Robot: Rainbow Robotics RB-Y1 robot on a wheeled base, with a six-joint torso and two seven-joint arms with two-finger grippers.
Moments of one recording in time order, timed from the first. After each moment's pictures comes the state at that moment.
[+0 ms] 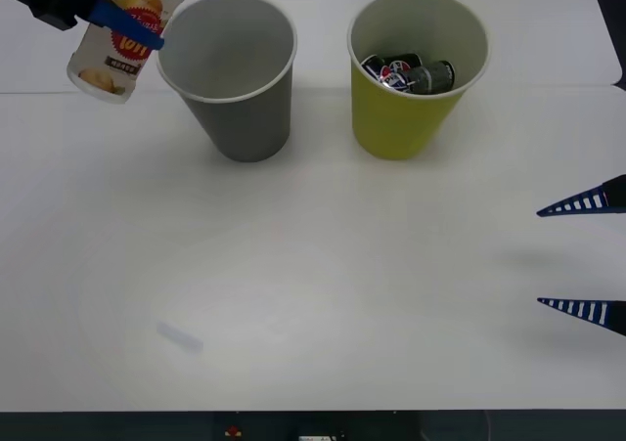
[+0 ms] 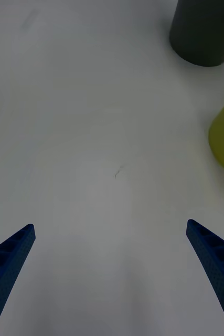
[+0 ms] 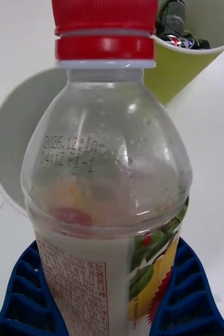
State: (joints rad) right arm 0.26 -1.13 -0.26 -2.01 1.31 -1.13 -0.09; left arm -1.18 1.22 -0.54 -1.57 -1.49 -1.34 1.21
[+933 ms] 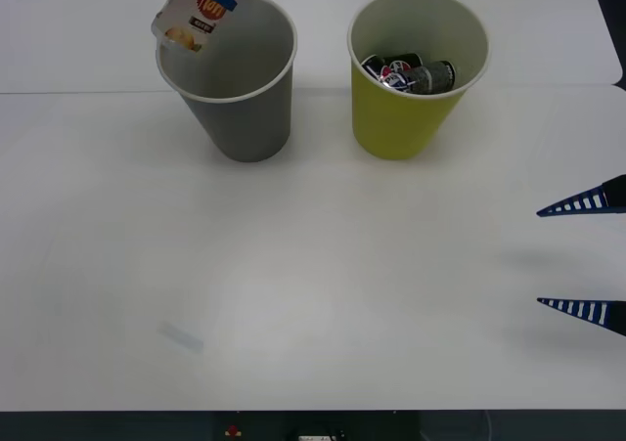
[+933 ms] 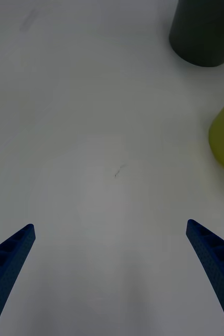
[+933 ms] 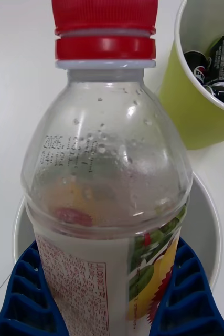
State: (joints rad) right arm 0.26 -1.13 -0.26 -2.01 1.31 -1.13 -0.09; left arm -1.42 0.86 -0.67 -1.13 -1.73 -1.28 1.16
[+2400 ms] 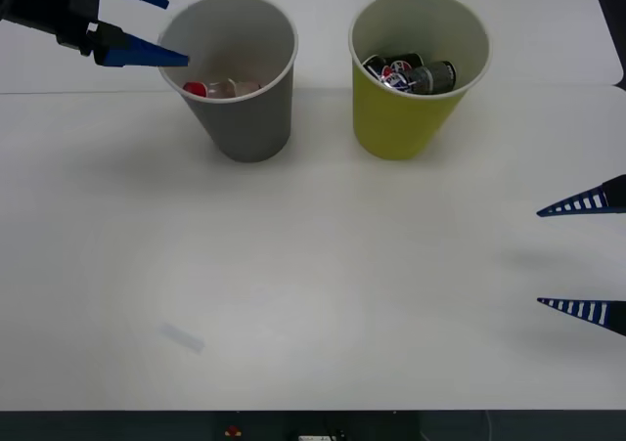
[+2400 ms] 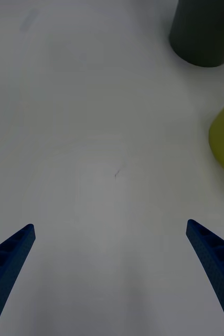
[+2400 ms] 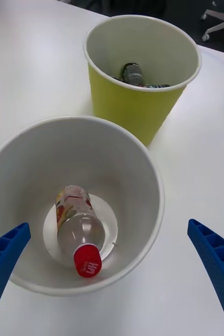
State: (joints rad) right arm 0.26 -1.13 -0.26 -2.01 1.31 -1.13 -0.09; left arm -0.99 1.05 -0.34 -1.23 -1.26 -1.30 0.53
